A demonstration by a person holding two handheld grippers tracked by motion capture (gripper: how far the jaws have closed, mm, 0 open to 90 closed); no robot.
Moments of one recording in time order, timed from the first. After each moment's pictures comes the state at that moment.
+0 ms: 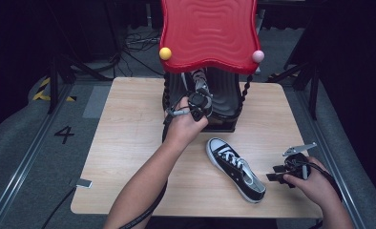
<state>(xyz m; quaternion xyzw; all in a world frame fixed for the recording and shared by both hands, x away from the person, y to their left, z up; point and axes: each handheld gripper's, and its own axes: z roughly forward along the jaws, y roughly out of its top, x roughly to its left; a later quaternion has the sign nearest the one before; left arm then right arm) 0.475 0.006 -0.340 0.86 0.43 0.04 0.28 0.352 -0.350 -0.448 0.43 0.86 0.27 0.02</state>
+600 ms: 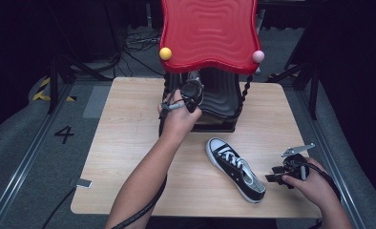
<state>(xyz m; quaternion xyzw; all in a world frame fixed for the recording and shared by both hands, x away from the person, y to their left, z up) 0.496 0.026 -0.337 0.83 0.48 0.08 0.29 0.351 -0.347 -0.451 0.43 0.86 0.27 0.02</state>
